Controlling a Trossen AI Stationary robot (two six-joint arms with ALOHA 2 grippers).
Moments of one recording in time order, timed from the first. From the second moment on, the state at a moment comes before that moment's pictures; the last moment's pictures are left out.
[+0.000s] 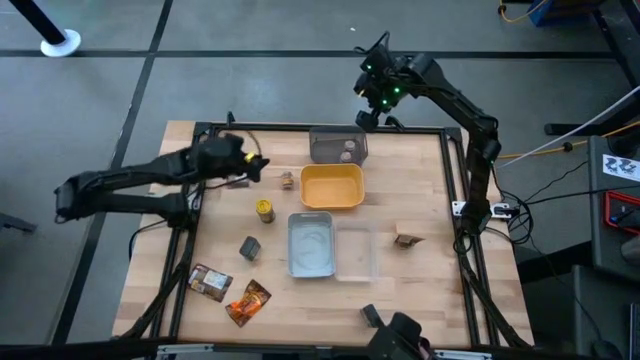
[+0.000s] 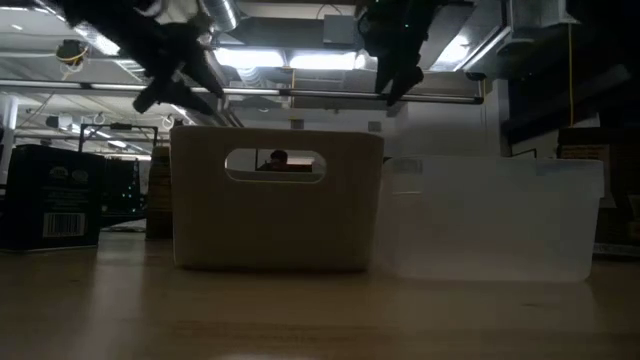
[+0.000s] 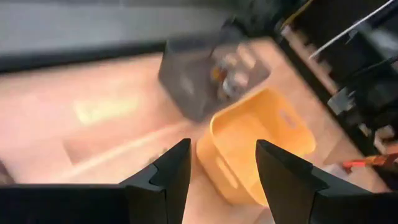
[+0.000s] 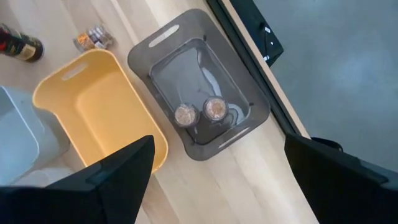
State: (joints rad) left arm 0.36 0.87 0.69 -0.38 -0.21 -0.70; right arm -0.64 1.93 2.23 -1.42 -0.11 -0.13
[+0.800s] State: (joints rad) left arm 0.65 1.41 0.84 -0.47 0.32 -0.95; right arm -0.64 1.83 1.88 -1.15 -0.14 -0.30
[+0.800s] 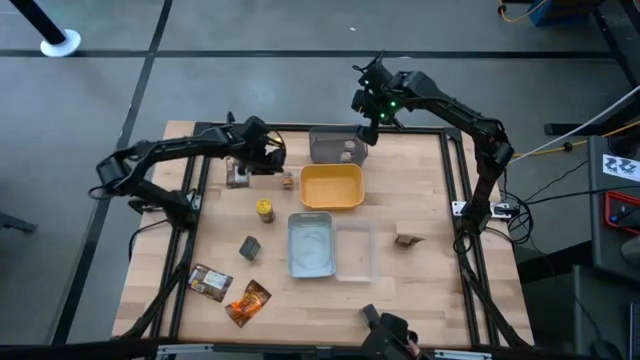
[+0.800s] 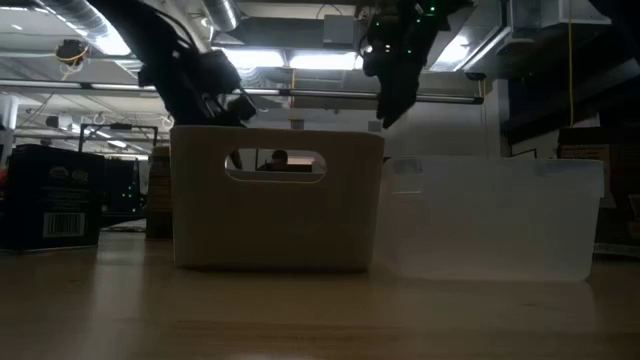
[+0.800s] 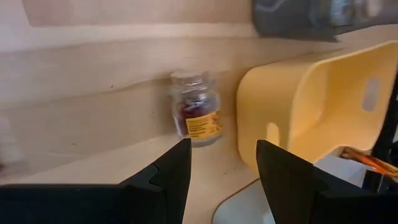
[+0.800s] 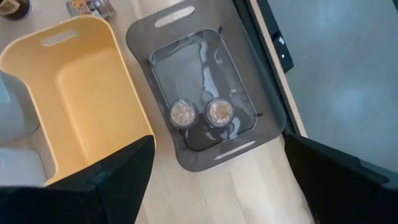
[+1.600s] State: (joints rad) left arm 0.66 1.50 0.84 -0.34 0.38 -0.86; right arm -0.64 1.83 1.87 -1.15 -0.14 -0.32
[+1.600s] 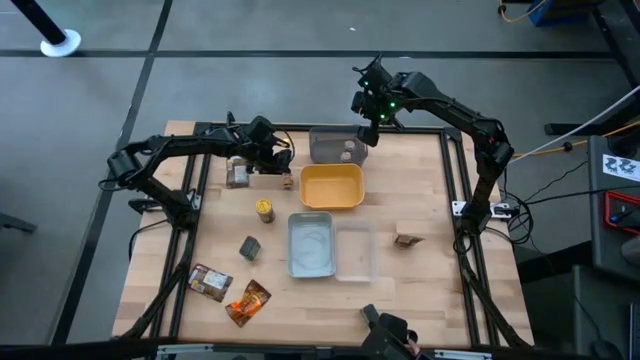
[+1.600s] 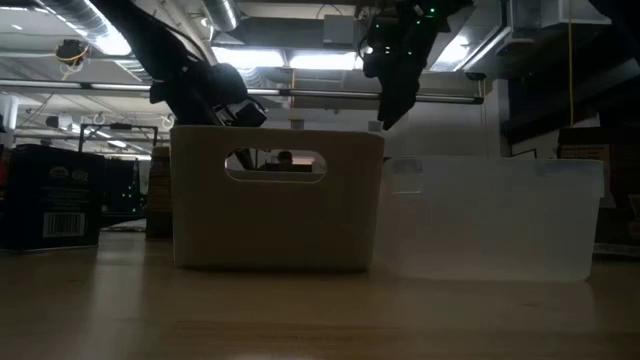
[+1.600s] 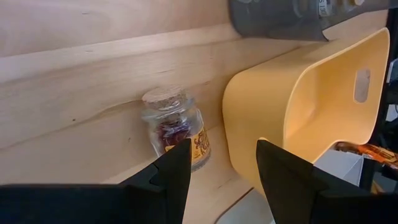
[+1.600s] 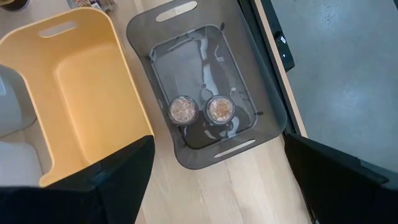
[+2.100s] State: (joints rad) left arm 0.66 1.50 0.84 -0.37 0.33 -0.78; right arm -0.64 1.83 1.87 -1.16 -0.14 -0.32
